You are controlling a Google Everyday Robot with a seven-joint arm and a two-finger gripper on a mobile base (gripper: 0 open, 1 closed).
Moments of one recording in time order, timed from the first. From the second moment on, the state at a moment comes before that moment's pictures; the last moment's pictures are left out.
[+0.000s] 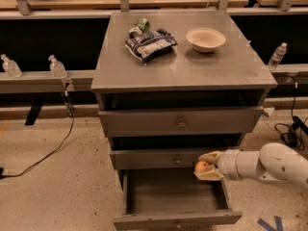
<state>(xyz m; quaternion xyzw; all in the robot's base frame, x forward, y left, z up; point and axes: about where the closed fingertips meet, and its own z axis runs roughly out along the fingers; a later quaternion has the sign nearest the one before) 0.523 -0.195 0.549 -0.48 0.77 0.17 0.38</state>
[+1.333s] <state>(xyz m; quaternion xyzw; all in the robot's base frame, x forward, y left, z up) 0.532 -0.279 0.394 -0.45 0.81 0.21 0.33</state>
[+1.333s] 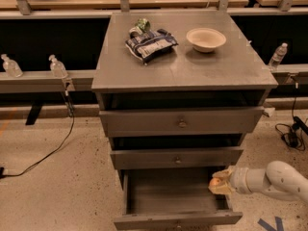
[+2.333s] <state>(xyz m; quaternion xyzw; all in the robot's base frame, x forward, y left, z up) 0.546 -0.274 0.261 -0.48 0.78 0.22 0.34</state>
